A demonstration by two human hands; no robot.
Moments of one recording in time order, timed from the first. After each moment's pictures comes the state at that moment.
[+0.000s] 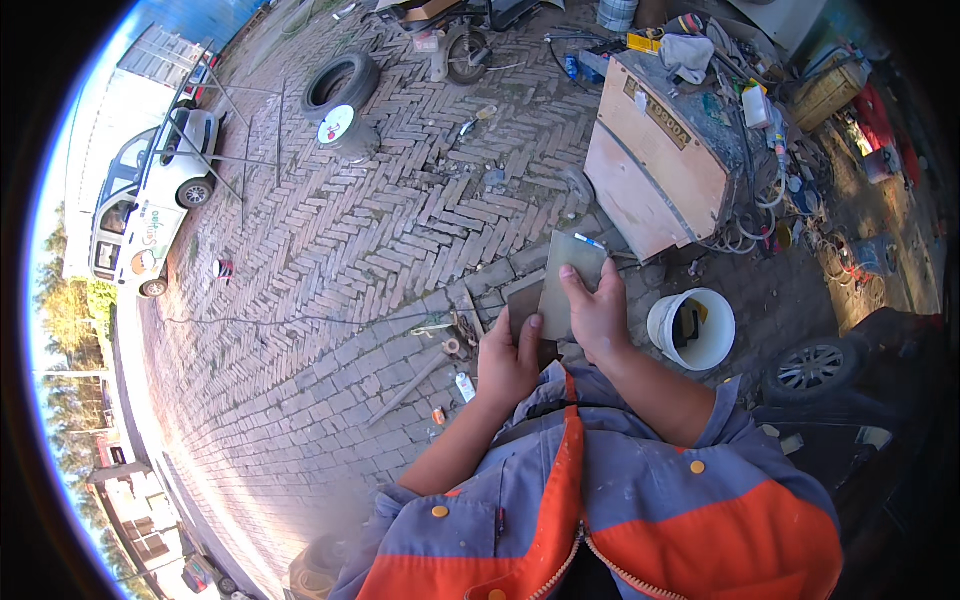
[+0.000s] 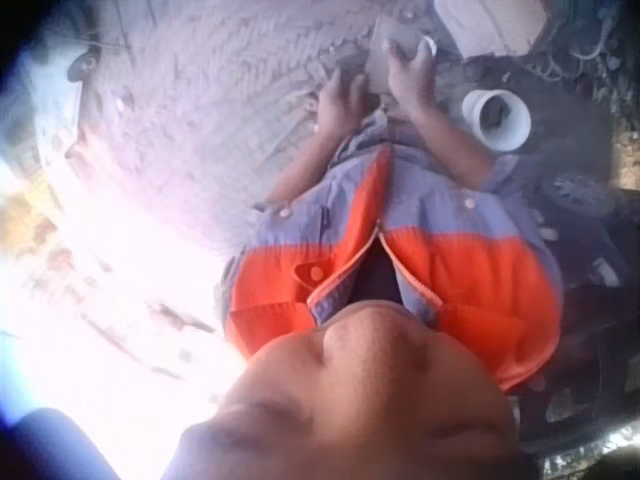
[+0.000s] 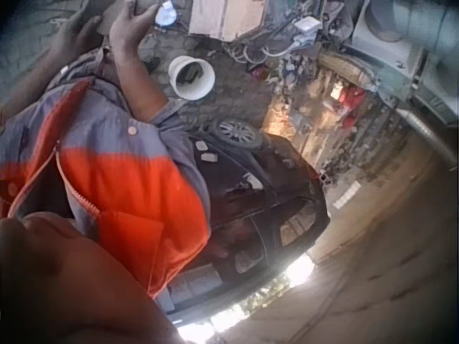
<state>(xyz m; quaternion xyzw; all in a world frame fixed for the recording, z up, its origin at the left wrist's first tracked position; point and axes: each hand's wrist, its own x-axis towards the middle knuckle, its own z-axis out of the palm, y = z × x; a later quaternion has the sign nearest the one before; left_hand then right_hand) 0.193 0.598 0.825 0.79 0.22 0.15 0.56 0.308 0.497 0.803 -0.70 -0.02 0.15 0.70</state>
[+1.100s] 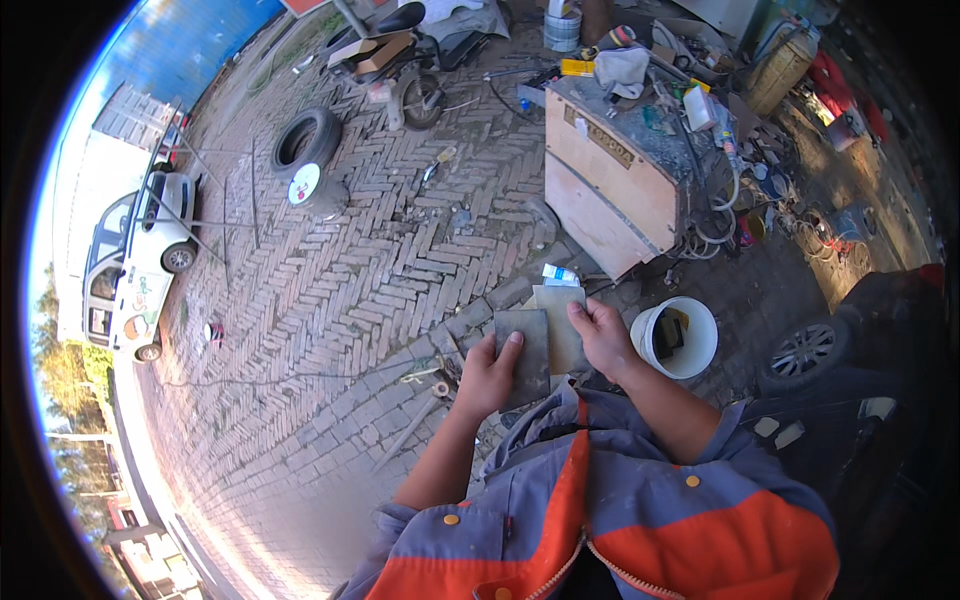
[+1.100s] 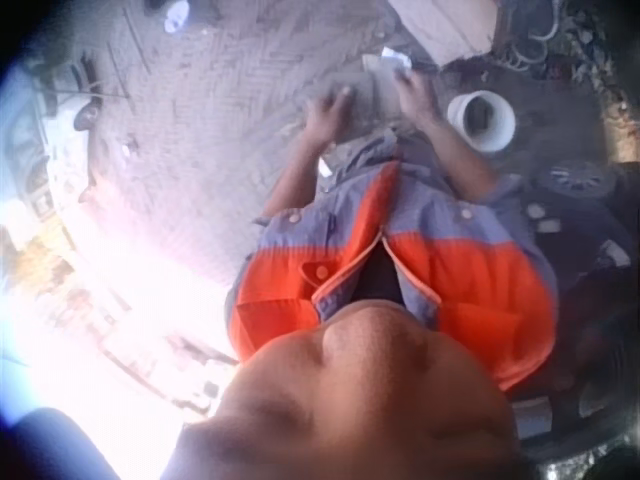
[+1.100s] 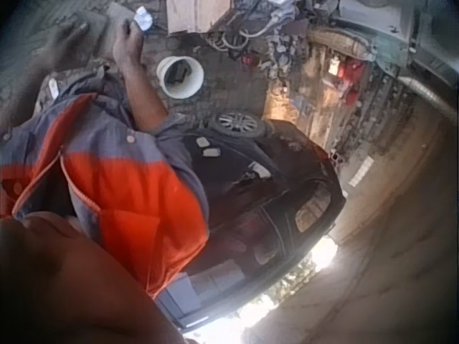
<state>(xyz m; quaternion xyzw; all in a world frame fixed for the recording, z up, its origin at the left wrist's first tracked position) 0.250 0.597 0.828 0.70 0.25 -0.08 0.67 0.352 0.408 0.766 -0.67 -0.04 0.25 0.69</state>
